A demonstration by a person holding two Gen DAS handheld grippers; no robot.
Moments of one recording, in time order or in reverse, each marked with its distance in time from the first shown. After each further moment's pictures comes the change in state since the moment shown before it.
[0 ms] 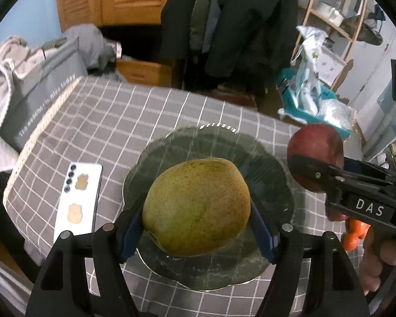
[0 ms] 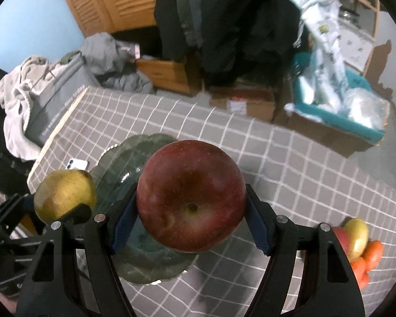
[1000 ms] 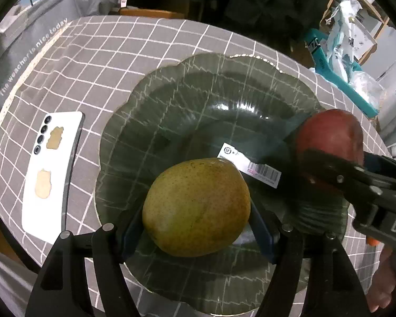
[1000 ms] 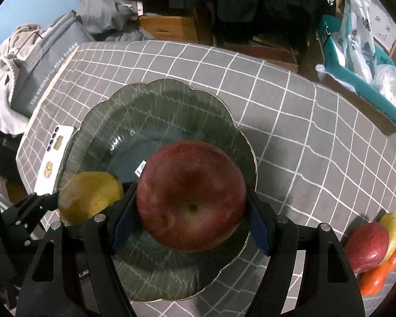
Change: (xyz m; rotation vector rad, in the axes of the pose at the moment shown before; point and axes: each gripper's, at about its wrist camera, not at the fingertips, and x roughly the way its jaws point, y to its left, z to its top) left arm 0.089 0.018 -0.026 -0.052 0.231 0.040; right arm 0.072 0.006 -0.013 -0.016 0.196 0.026
